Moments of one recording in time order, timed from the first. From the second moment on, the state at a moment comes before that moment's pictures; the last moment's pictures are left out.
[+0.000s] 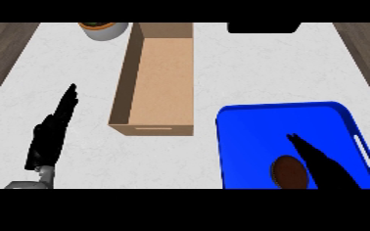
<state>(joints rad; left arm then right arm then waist) -0.01 0.35 -0.09 -1.51 -0.02 0.18 0.08 0.25 -0.41 0.24 -1.88 0.67 0.30 0.49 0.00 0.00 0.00</state>
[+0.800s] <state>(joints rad) 0.02 0.26 -0.04 -1.53 -0.12 0.14 0.06 0.25 -0.32 0.23 -1.75 0.78 0.30 0.40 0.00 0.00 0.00</state>
